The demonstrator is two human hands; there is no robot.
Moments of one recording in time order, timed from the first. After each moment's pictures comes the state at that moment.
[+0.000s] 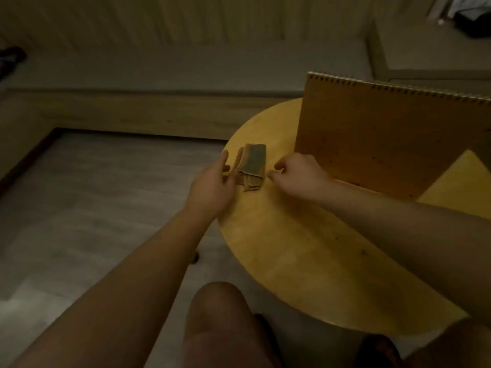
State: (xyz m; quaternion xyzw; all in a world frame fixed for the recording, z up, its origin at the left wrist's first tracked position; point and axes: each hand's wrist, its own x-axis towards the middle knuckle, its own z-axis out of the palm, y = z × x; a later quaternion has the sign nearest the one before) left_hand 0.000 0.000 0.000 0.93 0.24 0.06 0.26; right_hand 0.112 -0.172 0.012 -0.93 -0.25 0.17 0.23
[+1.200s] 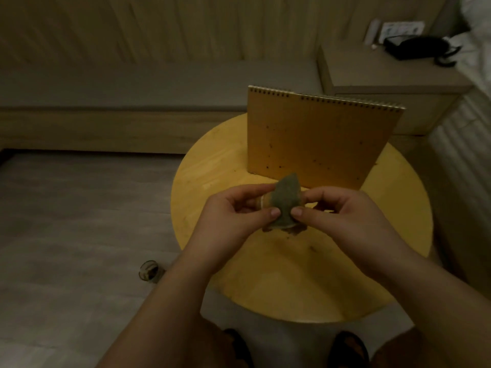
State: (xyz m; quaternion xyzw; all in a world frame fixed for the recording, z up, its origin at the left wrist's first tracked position) left_hand -0.041 -0.151 0.057 0.71 0.12 0.04 0.69; right_hand 0.022 -0.353 0.072 -0.78 -0.17 0.17 0.57
